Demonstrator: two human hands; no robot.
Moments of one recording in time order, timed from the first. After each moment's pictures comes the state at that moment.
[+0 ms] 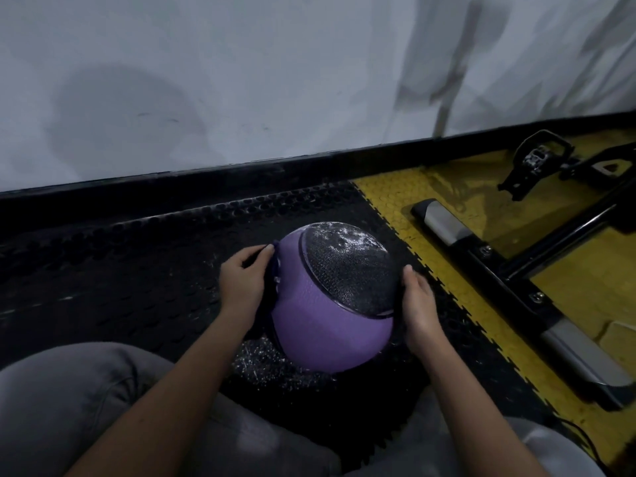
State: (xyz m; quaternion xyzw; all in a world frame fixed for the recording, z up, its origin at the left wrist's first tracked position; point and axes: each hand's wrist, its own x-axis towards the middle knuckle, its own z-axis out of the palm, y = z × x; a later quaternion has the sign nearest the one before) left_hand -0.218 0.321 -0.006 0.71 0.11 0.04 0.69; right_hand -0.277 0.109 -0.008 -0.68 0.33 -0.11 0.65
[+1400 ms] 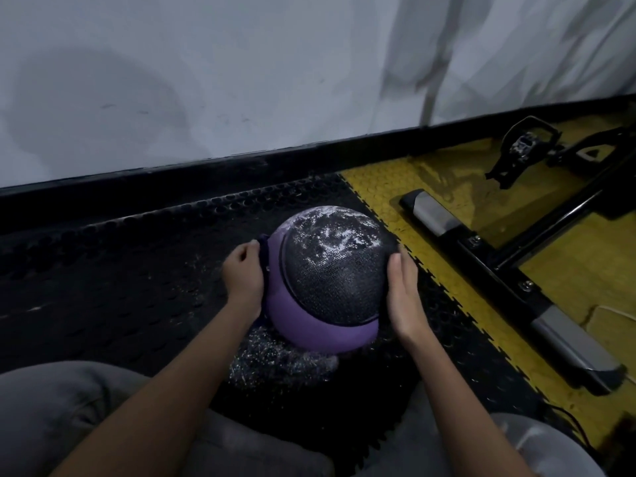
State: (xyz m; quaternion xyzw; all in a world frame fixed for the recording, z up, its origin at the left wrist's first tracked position) left_hand -0.193 0.291 -0.028 0.65 0.19 0.00 0.73; right_hand -0.287 0.115 0.005 -0.81 0.21 -0.09 0.54
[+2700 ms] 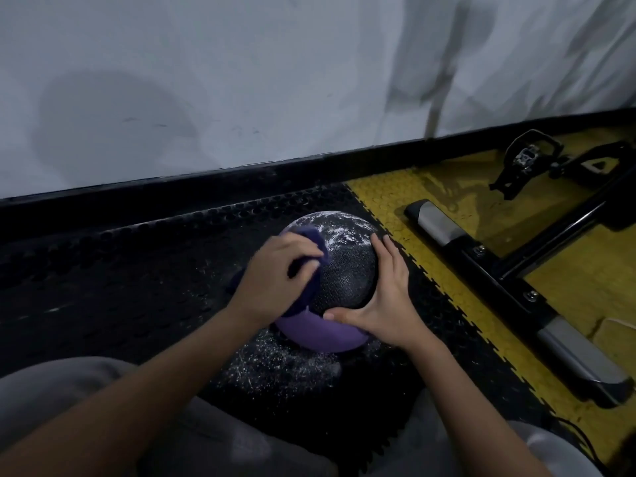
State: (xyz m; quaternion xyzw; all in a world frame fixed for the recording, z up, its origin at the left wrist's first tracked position) left_hand -0.223 0.306 0.024 0.84 -0.29 0.14 0.43; right_hand -0.286 0.127 0.018 -0.93 0.04 -0.06 0.37
